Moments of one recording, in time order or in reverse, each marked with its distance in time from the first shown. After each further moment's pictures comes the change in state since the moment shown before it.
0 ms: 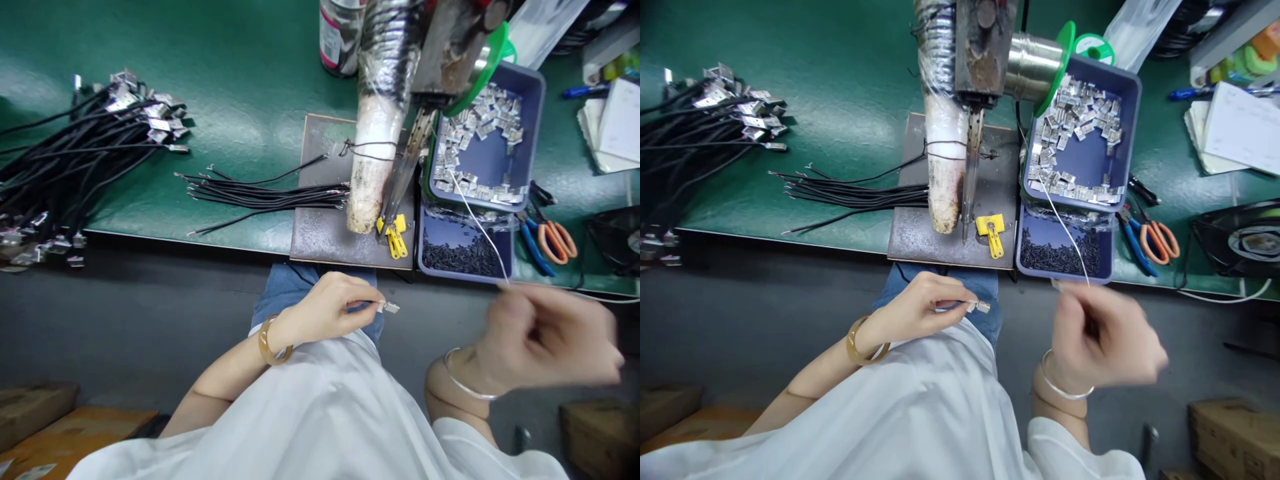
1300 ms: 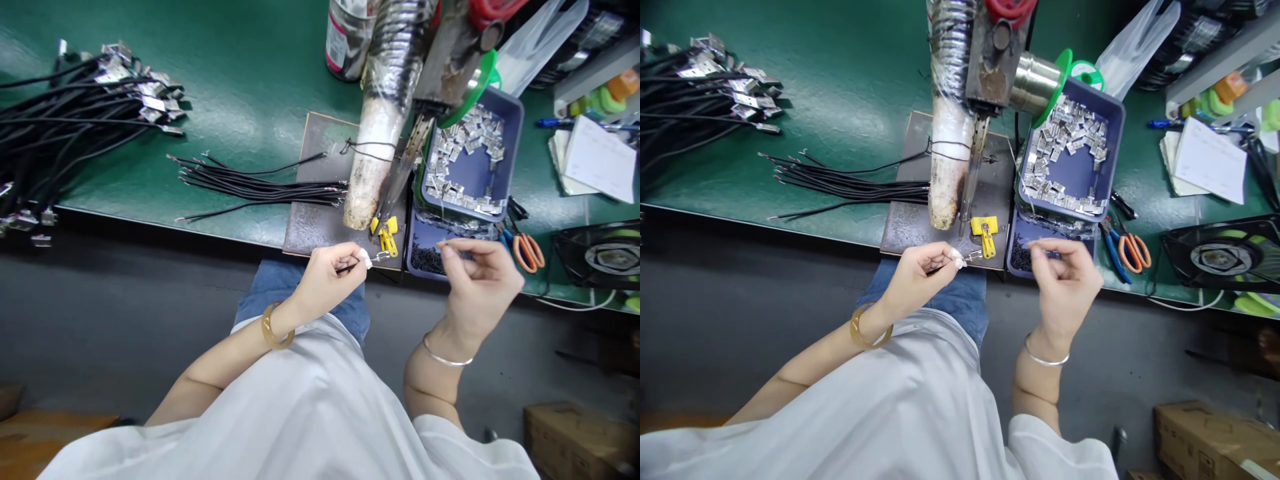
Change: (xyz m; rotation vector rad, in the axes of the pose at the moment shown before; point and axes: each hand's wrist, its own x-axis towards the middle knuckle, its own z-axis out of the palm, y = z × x) left_hand 0.019 -0.011 0.016 -0.299 0.494 -0.223; right_hand 0.034 0.002 0.041 0.477 0.129 0.204
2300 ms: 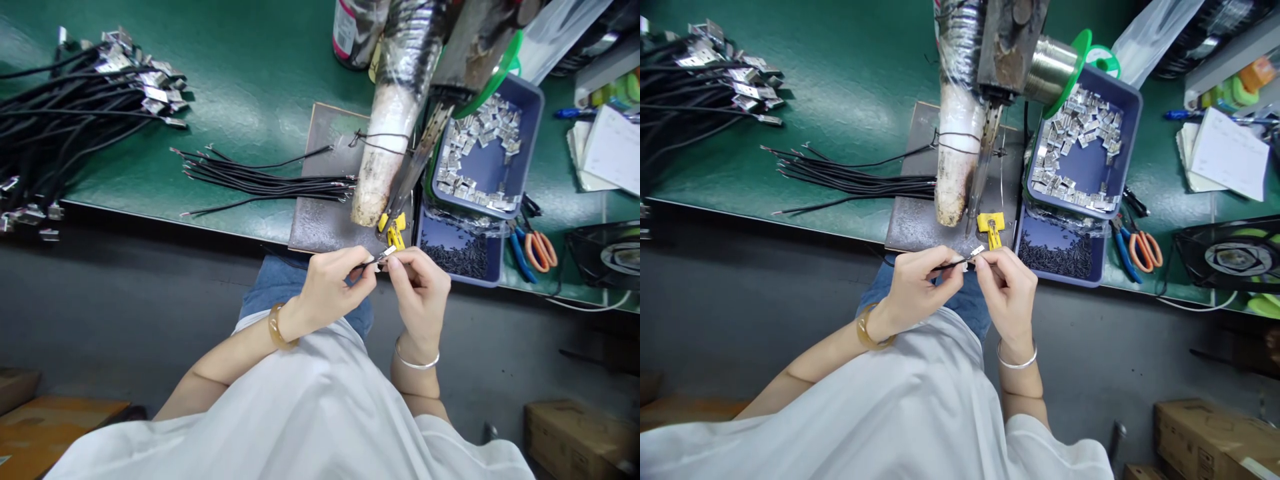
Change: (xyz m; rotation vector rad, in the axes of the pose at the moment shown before) left_hand -0.010 0.004 -0.003 0.472 0.112 0.435; right_hand -0.039 -0.020 0.034 -0.054 -0.411 -0.014
